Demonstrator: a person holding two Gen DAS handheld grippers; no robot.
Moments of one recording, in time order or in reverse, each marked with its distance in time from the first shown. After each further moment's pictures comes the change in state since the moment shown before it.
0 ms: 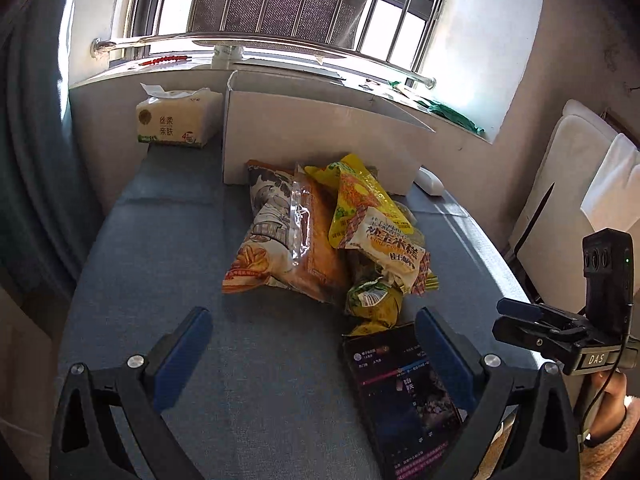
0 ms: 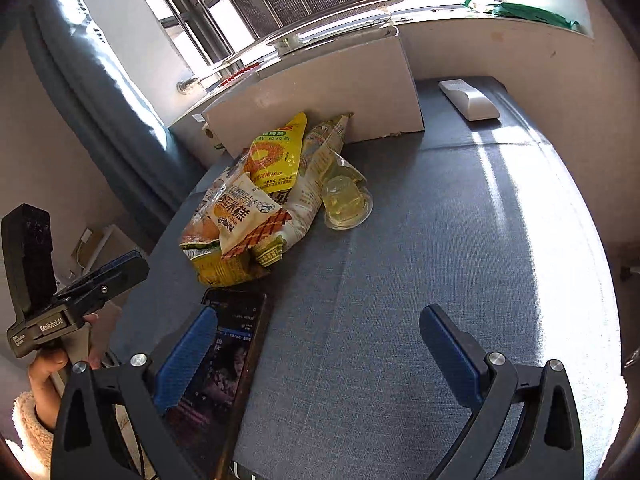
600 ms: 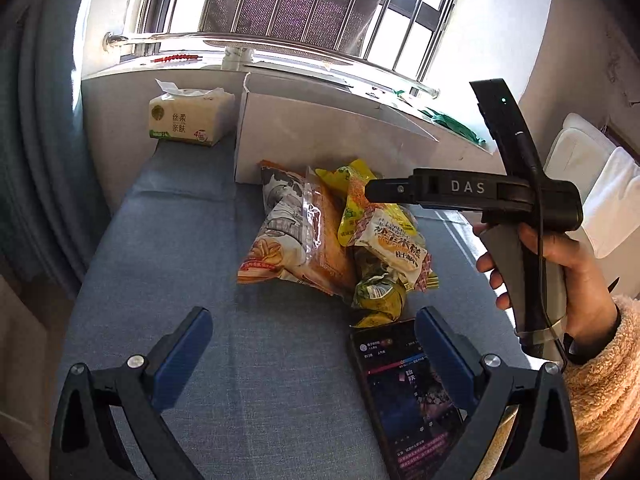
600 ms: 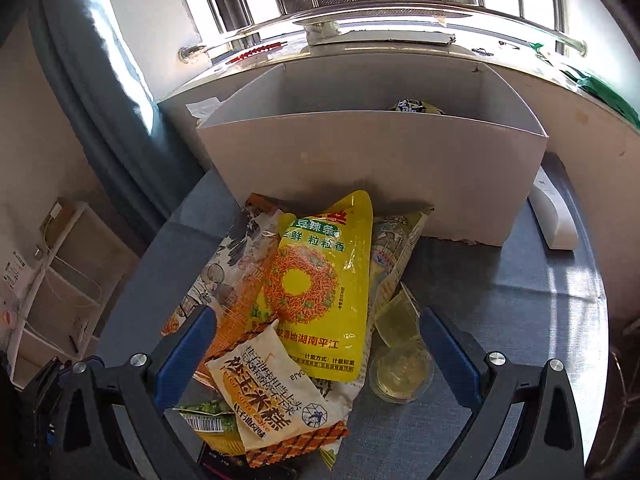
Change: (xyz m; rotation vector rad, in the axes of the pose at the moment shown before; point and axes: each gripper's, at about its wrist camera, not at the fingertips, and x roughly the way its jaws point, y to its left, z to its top) left arm -0.014 0.014 -0.004 -0.036 -0.021 -0.005; right arm 0.094 0.064 0.125 -0.188 0.084 -0.130
